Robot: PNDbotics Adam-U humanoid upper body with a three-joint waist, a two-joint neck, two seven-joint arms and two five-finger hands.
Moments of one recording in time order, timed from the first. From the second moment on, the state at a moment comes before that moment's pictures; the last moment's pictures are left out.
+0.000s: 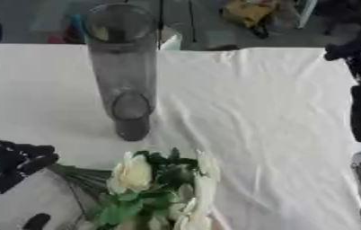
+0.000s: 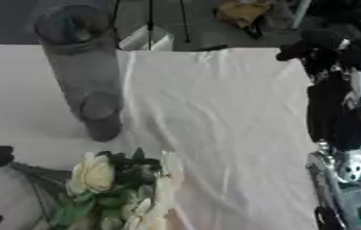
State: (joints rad) left arm -0.27 0.79 -0.21 -1.98 -1.00 -0.34 -0.03; right arm -0.38 -0.29 -0.12 -1.98 -0.10 -0.38 -0.08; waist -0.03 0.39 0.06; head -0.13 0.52
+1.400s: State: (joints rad) left arm -0.43 0.84 -0.29 -1.98 -0.89 -0.31 -0.32; right arm -0.38 -0.29 -0.12 -1.98 -0.11 -0.37 -0.08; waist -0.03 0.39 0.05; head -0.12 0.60
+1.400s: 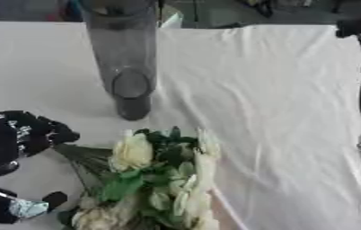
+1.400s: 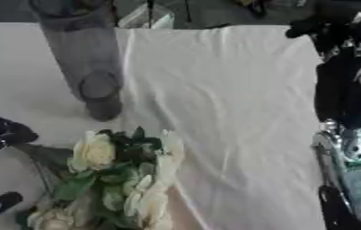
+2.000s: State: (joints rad) left arm -0.48 0.83 -0.30 -1.98 -0.89 -0.31 -0.39; right arm -0.37 -0.29 -0.12 -1.98 -0.11 -0.37 -0.07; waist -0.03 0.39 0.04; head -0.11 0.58
